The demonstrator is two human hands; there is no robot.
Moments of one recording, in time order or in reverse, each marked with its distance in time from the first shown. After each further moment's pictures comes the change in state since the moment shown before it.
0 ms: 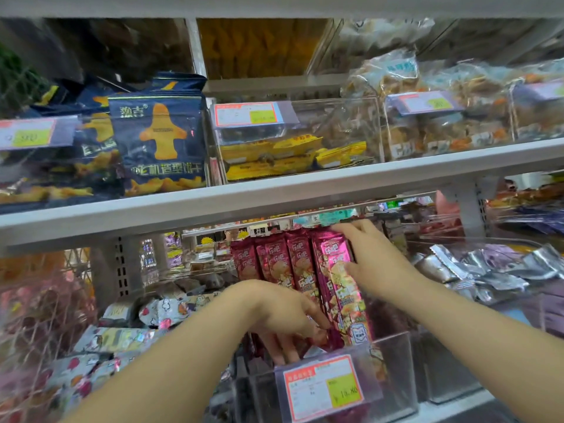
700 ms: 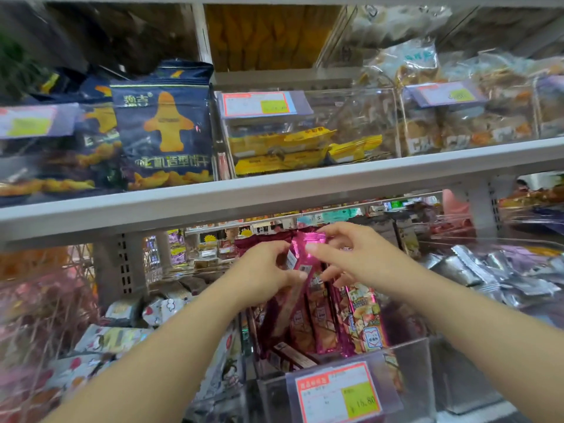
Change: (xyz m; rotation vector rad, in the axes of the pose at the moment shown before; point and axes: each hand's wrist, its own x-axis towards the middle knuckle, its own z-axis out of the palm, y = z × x) left_hand -0.012 -0.021 -0.027 -0.066 0.761 0.312; right_hand -0.003 -0.035 -0.007 0.740 -0.215 0.050
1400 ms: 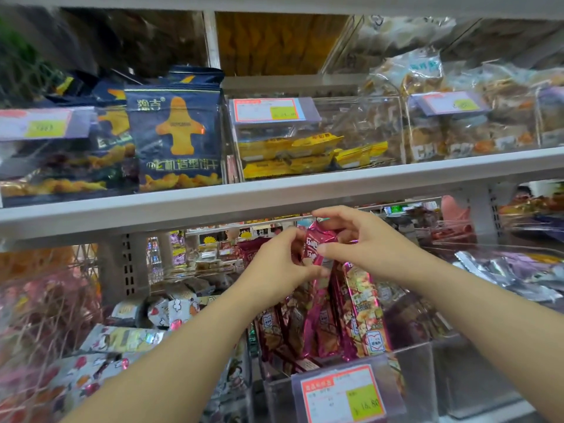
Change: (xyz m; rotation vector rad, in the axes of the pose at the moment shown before) left_hand 0.005 0.005 0.008 -0.083 0.161 0.152; right_hand 0.013 -0.007 -0.012 -0.132 0.018 -0.225
